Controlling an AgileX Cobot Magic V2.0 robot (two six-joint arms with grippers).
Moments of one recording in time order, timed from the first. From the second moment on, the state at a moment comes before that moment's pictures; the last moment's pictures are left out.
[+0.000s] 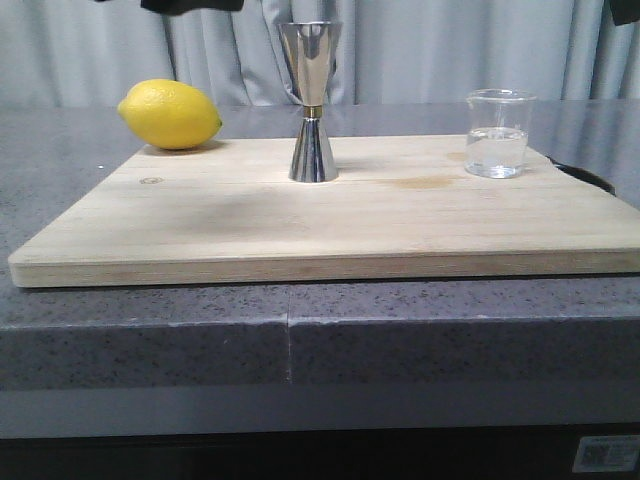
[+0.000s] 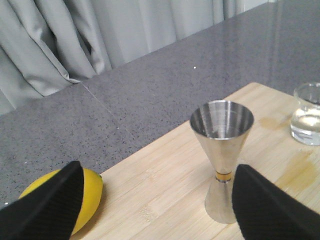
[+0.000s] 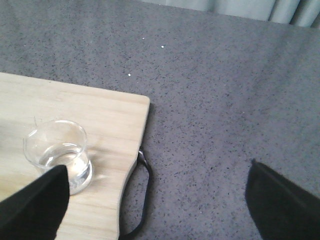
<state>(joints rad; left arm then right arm) -0.67 1.33 -0.84 -0.35 -0.18 0.52 0.14 1.07 -0.77 -0.04 0.19 -0.08</state>
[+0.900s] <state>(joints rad) -0.70 1.34 -0.71 0.40 -0.43 -0.31 0.14 1.07 -0.77 -0.04 0.21 -0.08</state>
